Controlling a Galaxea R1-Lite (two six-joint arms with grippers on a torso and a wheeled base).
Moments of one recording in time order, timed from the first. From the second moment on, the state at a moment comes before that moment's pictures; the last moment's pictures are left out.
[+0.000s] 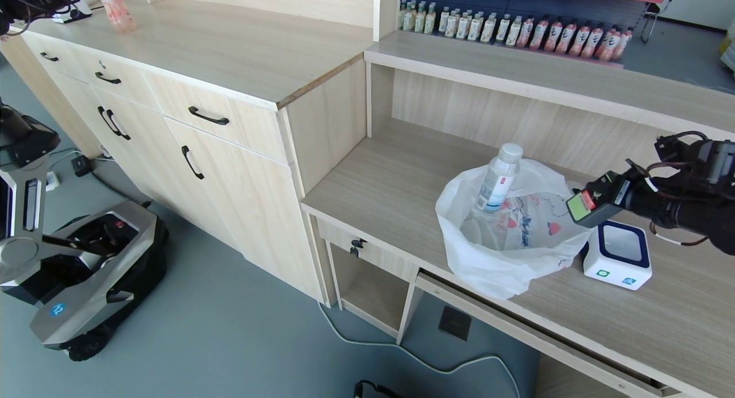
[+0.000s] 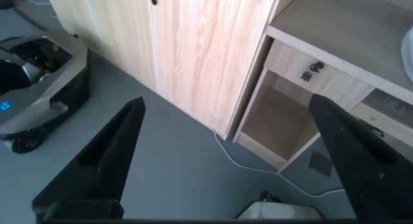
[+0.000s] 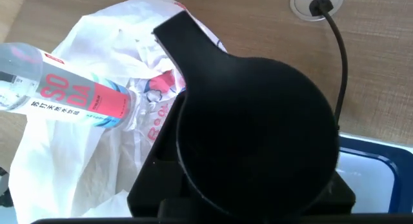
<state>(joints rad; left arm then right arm) 0.00 0.00 0.00 -0.05 0.05 -0.11 -0.26 1.93 -1.04 -0.62 0.34 0.21</state>
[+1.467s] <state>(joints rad) 0.00 0.00 0.00 -0.05 0.05 -0.11 -0.27 1.93 -0.96 -0.66 0.29 0.23</state>
